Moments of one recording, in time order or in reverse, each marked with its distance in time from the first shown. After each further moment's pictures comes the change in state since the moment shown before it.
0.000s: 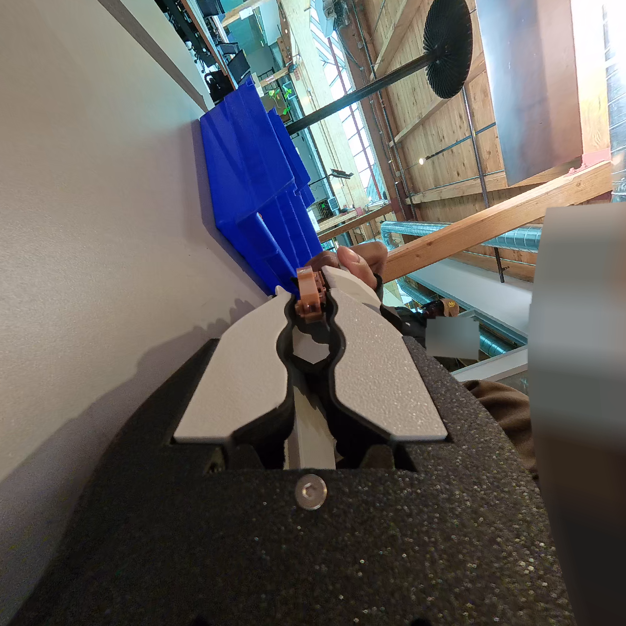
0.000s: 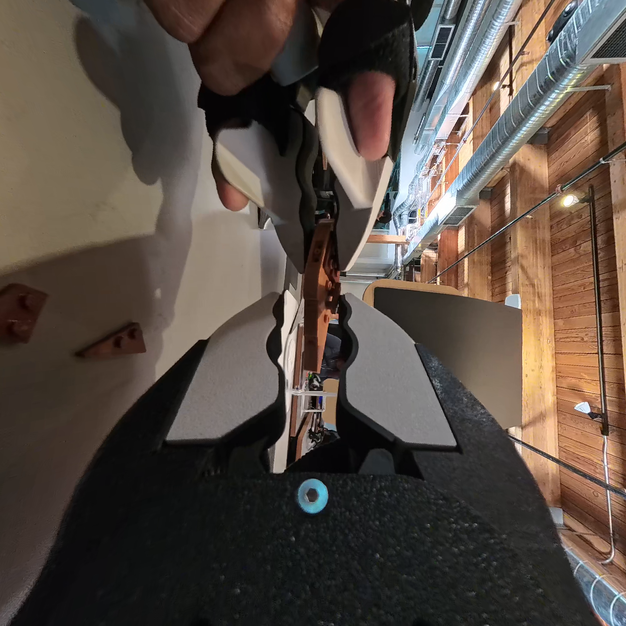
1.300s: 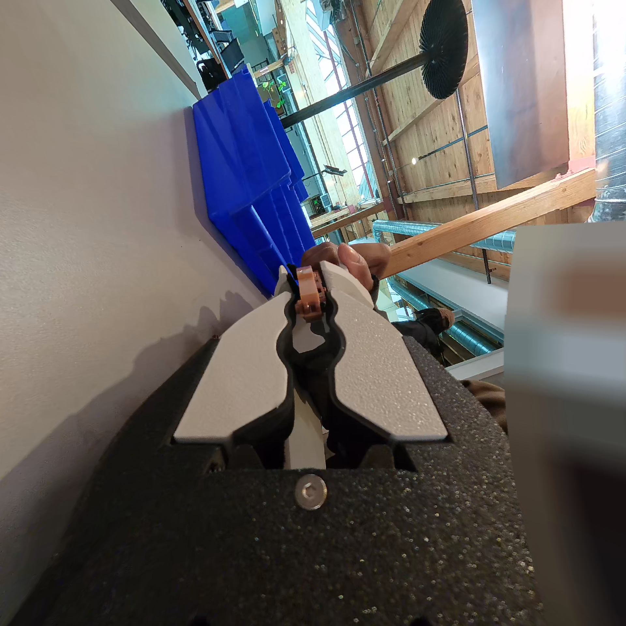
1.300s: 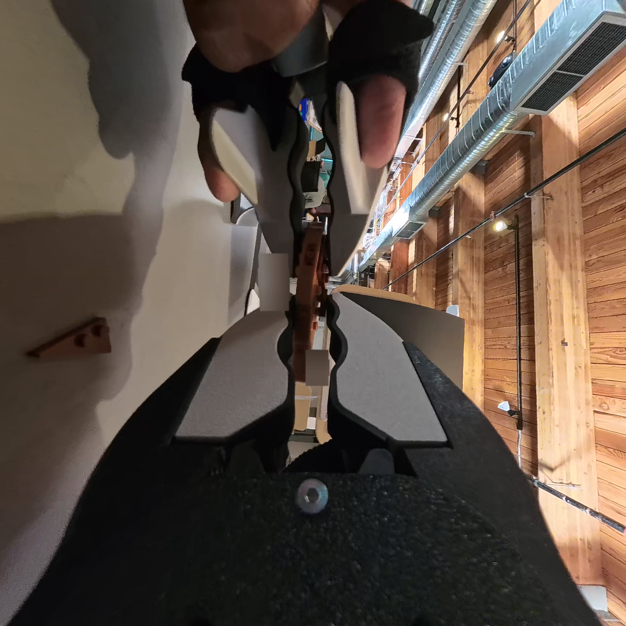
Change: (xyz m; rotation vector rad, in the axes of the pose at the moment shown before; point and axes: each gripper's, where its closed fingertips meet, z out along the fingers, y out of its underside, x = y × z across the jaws) left arm 0.001 0.003 0.002 -0.012 0.020 -0.038; right arm 0.005 0.002 0.005 0.007 0.115 -0.129
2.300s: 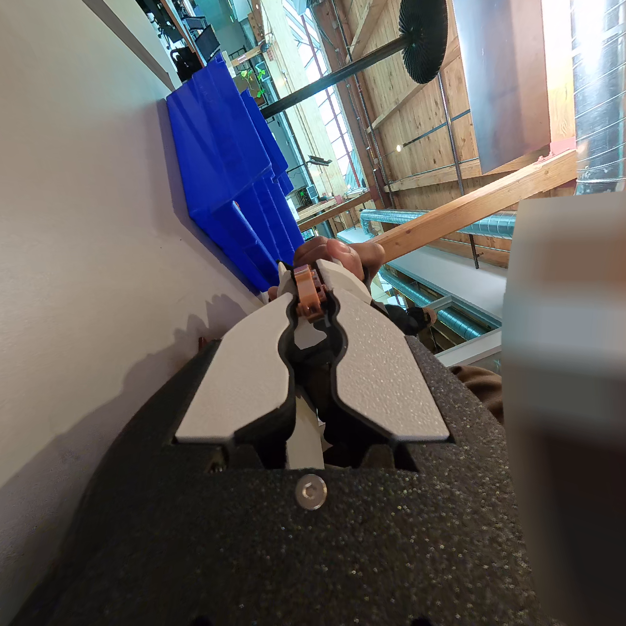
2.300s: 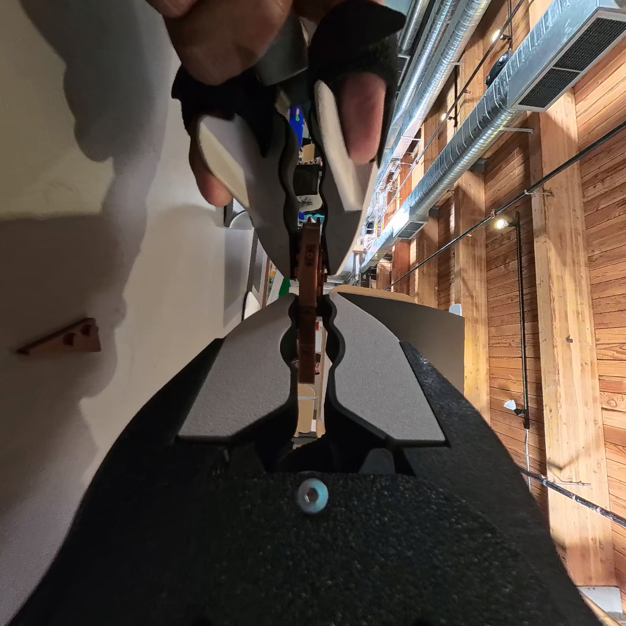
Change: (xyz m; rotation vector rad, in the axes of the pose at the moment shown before) left arm 0.009 0.003 0.001 -0.027 0.052 0.027; right arm 0.011 -0.002 -0.006 0.009 0.002 0.025
